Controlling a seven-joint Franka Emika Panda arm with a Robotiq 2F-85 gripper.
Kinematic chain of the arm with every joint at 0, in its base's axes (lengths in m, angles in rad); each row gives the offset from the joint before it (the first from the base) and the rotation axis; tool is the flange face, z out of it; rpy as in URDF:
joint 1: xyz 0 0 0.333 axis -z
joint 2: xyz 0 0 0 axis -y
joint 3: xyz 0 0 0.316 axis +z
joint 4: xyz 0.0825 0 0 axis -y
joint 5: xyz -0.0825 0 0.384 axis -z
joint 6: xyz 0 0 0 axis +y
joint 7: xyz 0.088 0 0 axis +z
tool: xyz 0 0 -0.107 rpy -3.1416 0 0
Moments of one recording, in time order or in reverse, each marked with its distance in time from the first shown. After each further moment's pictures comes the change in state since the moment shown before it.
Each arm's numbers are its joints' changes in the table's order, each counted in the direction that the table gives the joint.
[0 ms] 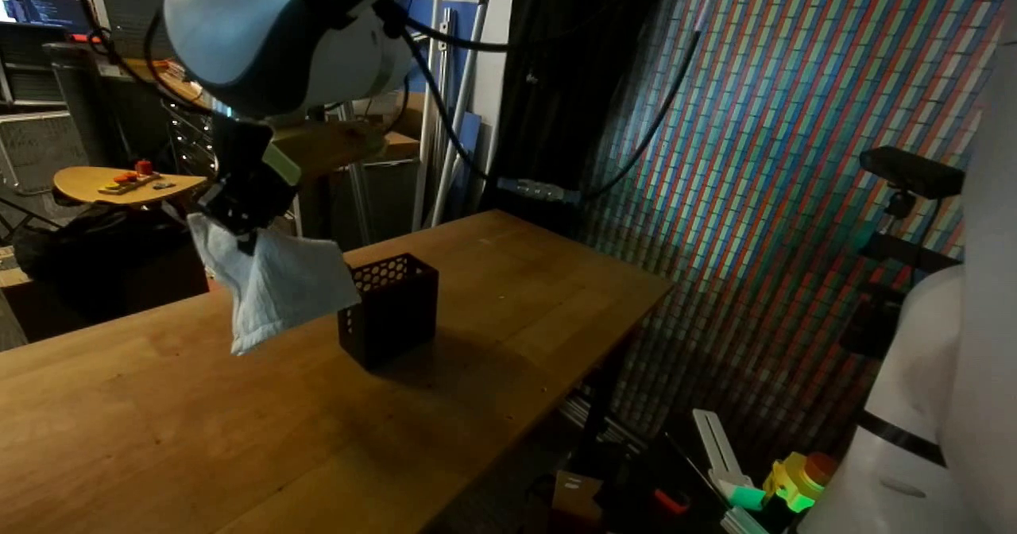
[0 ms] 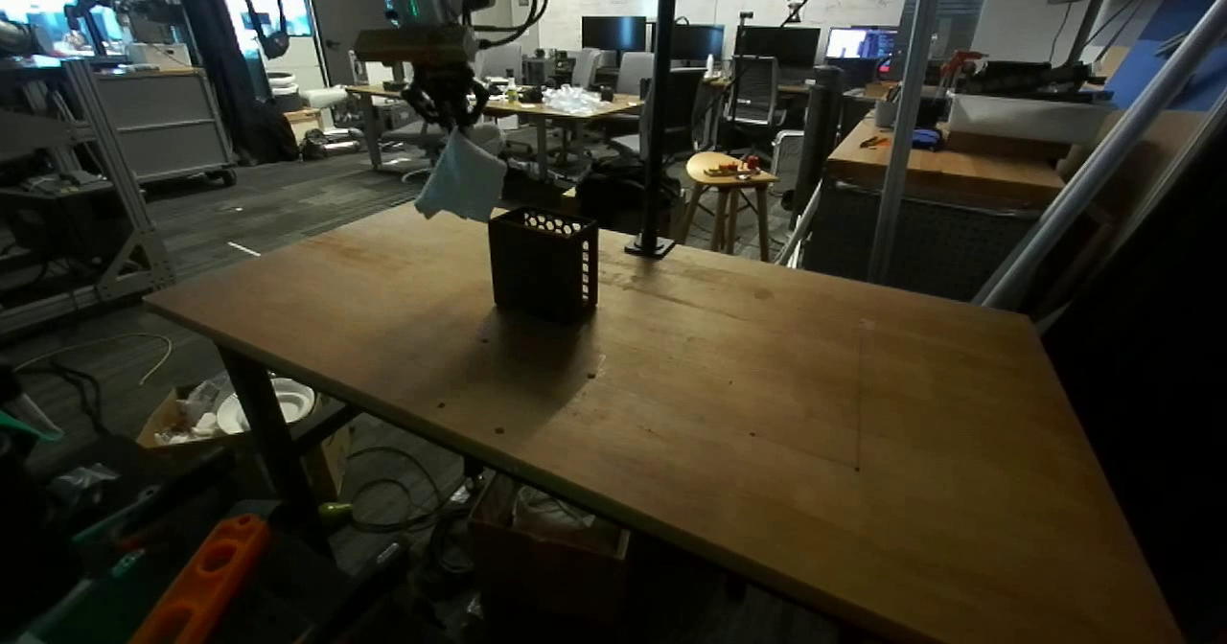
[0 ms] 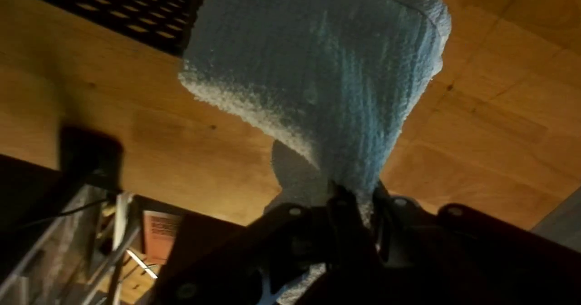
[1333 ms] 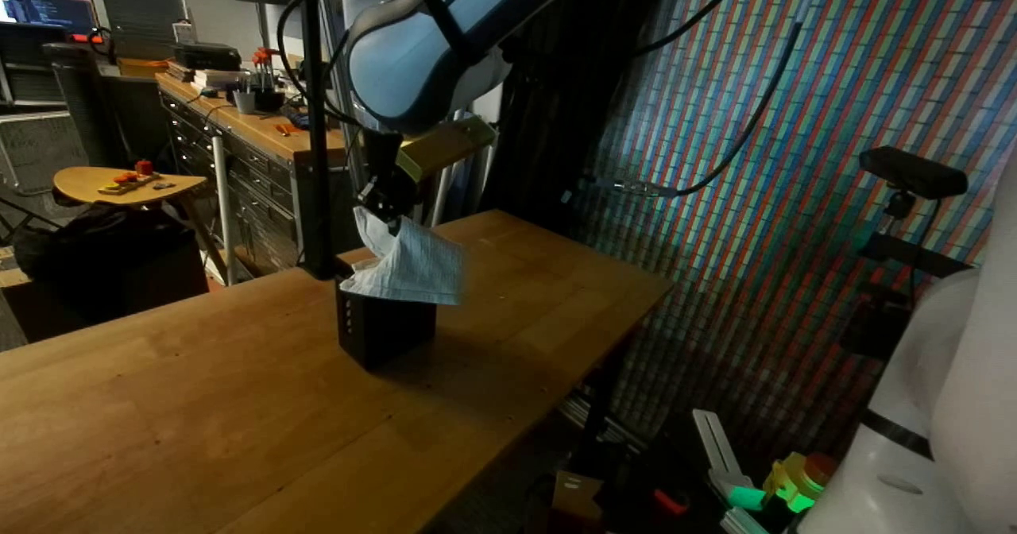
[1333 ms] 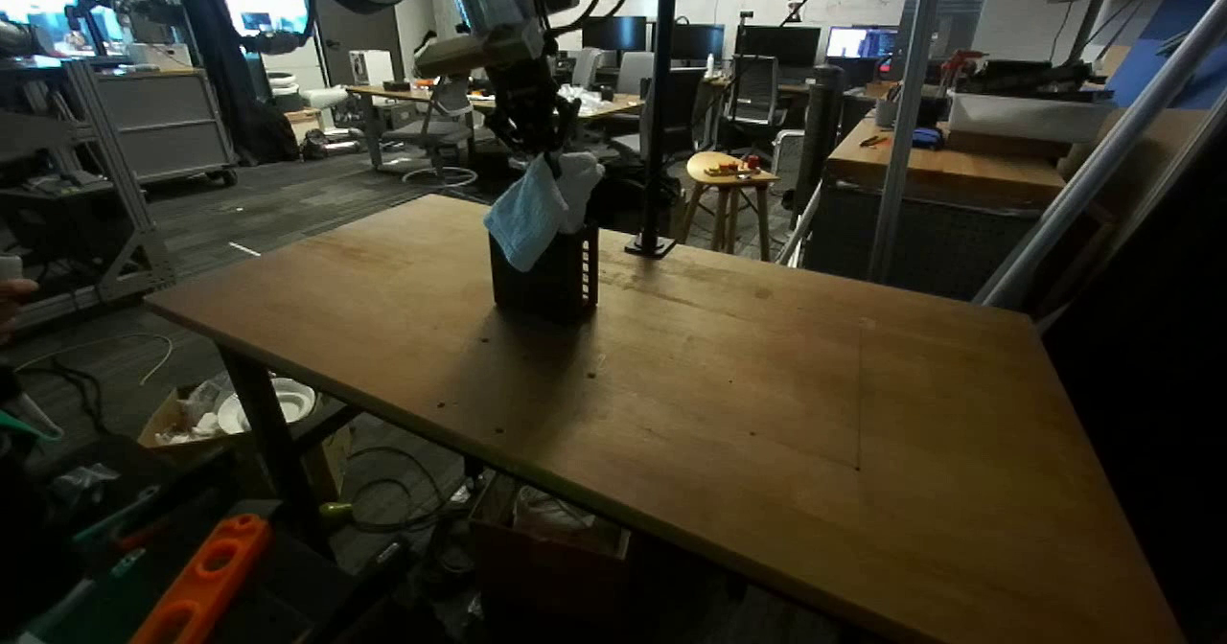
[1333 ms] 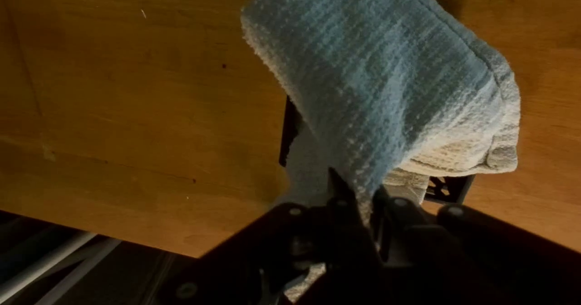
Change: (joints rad) arm 0.090 0.111 -0.136 -0.151 0.208 0.073 -0.185
